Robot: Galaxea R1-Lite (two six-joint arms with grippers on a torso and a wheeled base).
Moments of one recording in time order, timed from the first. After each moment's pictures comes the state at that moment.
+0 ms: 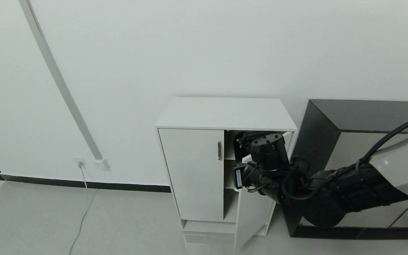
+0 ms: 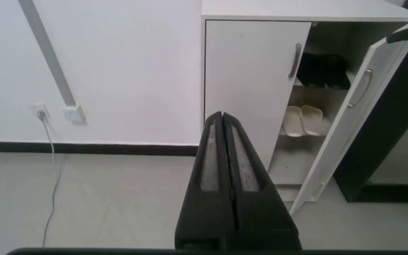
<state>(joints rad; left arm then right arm) 0.00 0.00 0.00 0.00 0.00 0.00 0.75 2.05 -1.10 -0.55 -0.34 0.19</state>
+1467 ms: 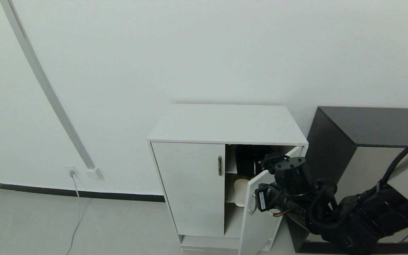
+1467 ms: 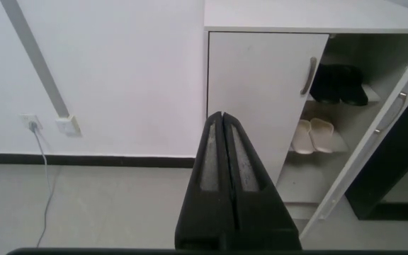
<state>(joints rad) 0.00 0.00 0.00 0.00 0.00 0.00 0.71 2.00 -0.80 -0.70 -0.35 0.19</state>
